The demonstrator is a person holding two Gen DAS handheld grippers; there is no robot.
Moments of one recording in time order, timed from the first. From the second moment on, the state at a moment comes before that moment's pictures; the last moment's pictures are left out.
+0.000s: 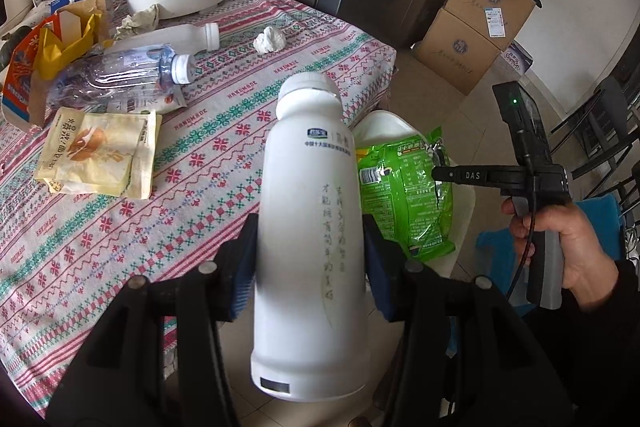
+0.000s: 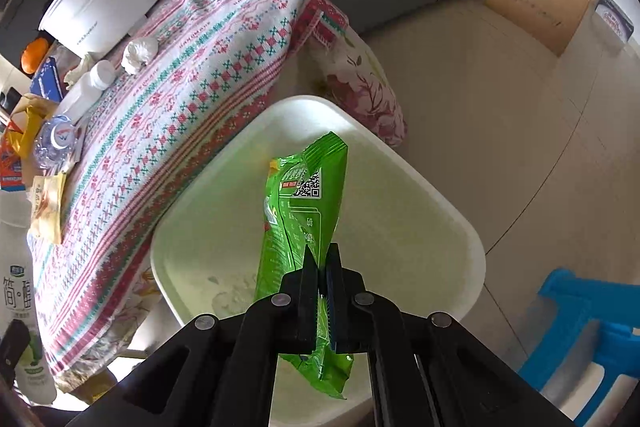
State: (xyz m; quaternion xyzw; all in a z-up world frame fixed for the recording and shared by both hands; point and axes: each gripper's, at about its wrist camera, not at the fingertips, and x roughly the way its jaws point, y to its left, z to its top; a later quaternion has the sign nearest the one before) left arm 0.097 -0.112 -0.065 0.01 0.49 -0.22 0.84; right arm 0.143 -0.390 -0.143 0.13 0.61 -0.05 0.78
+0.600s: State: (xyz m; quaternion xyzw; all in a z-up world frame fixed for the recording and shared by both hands) left arm 0.106 -0.201 -0.103 0.04 0.52 -0.27 0.81; right arm 0.109 -0.406 -0.066 0.11 0.53 -0.04 0.84
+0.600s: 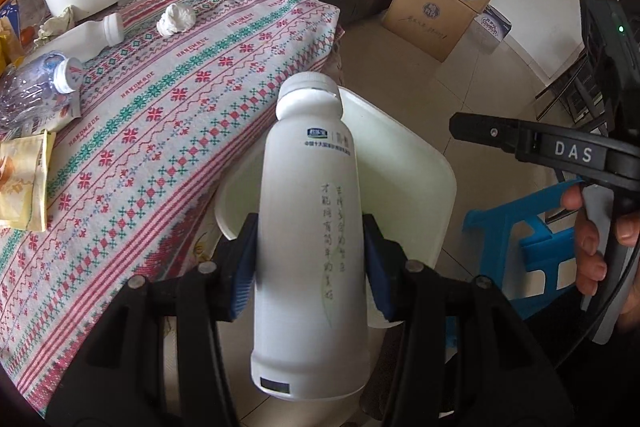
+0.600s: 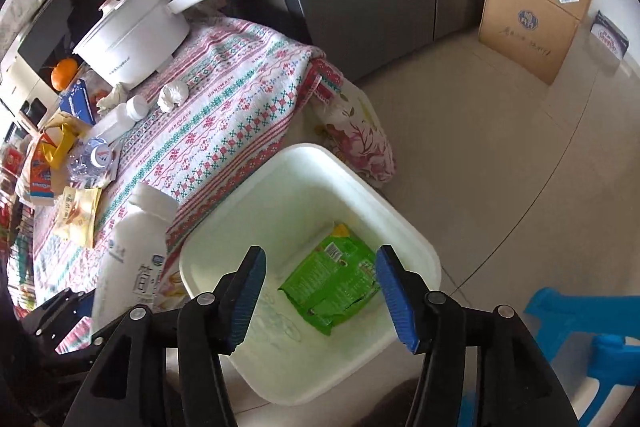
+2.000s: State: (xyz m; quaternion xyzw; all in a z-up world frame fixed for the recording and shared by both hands) left arm 0.136 -0.076 -0.072 0.01 0.50 -0.11 0.86; right arm 0.131 -0.352 -0.030 0.10 0.50 0.00 0.86
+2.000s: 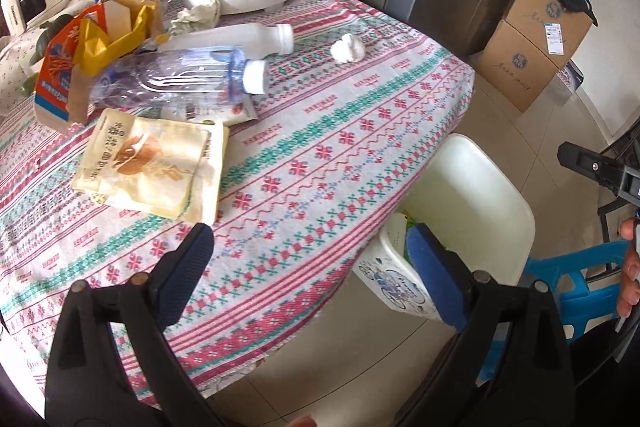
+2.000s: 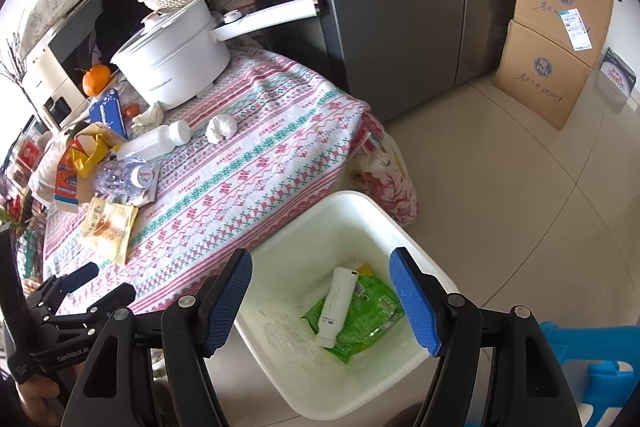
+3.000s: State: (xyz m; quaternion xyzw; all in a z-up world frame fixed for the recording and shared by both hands) left arm 0.218 0.086 -0.119 -0.12 0.54 -0.01 0.84; right arm 0.192 -0.230 -0.060 0.04 0.53 0.07 0.85
